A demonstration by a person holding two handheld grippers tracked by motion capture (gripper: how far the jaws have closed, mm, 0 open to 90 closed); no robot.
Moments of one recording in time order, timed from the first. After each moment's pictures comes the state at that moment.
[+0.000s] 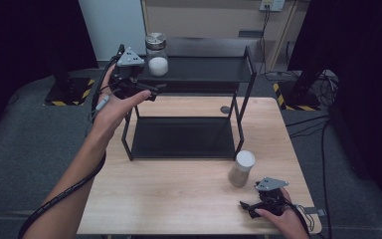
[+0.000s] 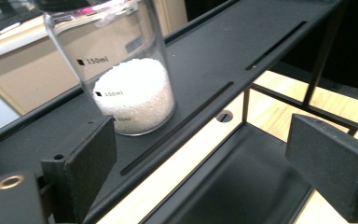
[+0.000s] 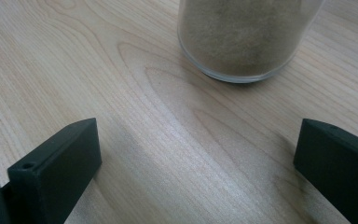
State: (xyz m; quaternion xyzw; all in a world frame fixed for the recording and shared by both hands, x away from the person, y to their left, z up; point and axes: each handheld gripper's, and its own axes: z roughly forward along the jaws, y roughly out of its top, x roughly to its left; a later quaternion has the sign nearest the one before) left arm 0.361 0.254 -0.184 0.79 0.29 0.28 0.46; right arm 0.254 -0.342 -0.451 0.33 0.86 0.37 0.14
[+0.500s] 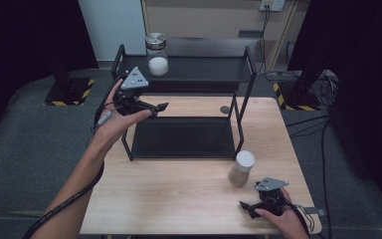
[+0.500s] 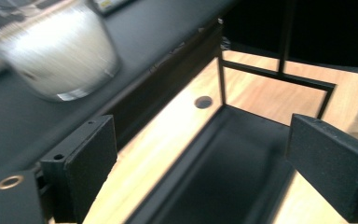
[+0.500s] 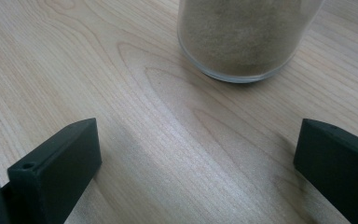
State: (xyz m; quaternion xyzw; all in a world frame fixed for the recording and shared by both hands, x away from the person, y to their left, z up) left arm 0.360 0.256 -0.231 0.82 0.23 0.27 0.45; right arm 0.254 -0.342 -0.451 0.34 0.86 0.37 0.14
